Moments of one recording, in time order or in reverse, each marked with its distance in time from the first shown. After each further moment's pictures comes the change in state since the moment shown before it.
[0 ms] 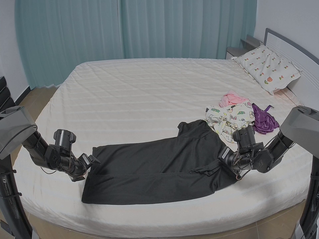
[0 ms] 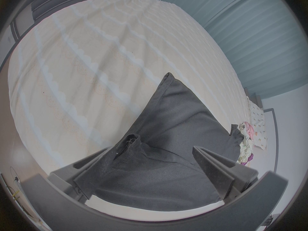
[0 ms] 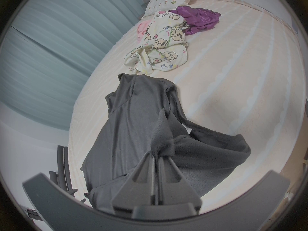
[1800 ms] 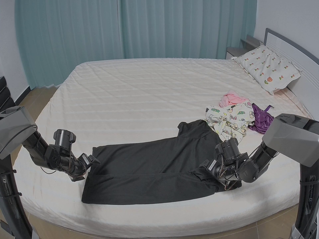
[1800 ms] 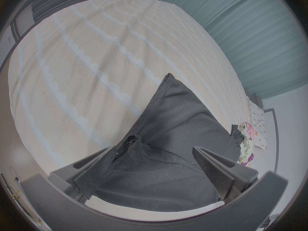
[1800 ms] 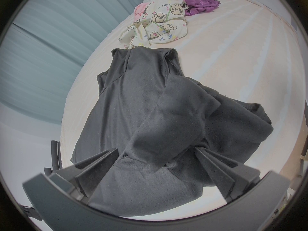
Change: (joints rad) left arm 0.002 0.001 -0.001 0.000 0.003 0.002; right arm 0.111 0.107 -0.037 0.022 -0.053 0.075
